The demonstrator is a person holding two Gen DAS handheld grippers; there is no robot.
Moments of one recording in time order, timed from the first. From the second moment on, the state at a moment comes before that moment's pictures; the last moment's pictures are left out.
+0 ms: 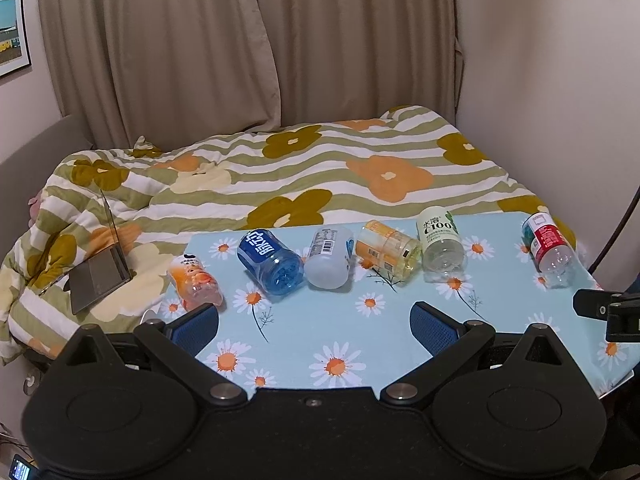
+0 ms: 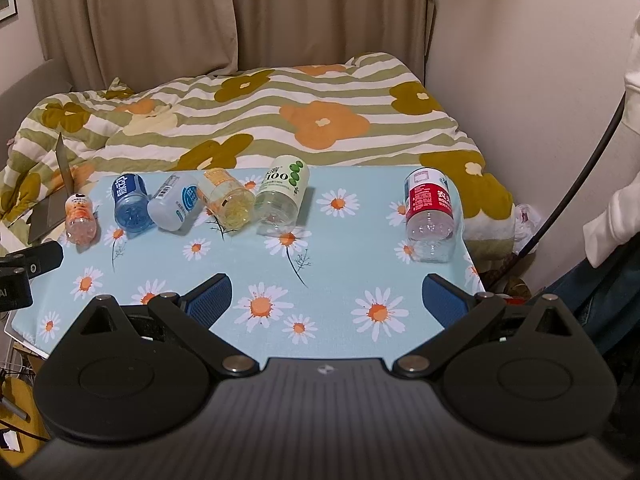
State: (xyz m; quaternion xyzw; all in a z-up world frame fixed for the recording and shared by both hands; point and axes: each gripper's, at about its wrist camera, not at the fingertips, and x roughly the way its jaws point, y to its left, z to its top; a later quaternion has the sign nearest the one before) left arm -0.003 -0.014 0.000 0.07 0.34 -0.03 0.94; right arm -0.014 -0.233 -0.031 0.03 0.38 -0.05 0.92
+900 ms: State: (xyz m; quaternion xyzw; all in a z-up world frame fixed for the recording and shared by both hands) left arm -0.001 -0.013 0.000 0.06 0.34 -0.03 0.94; right arm -0.011 -0.233 -0.031 0.03 0.38 -0.05 0.92
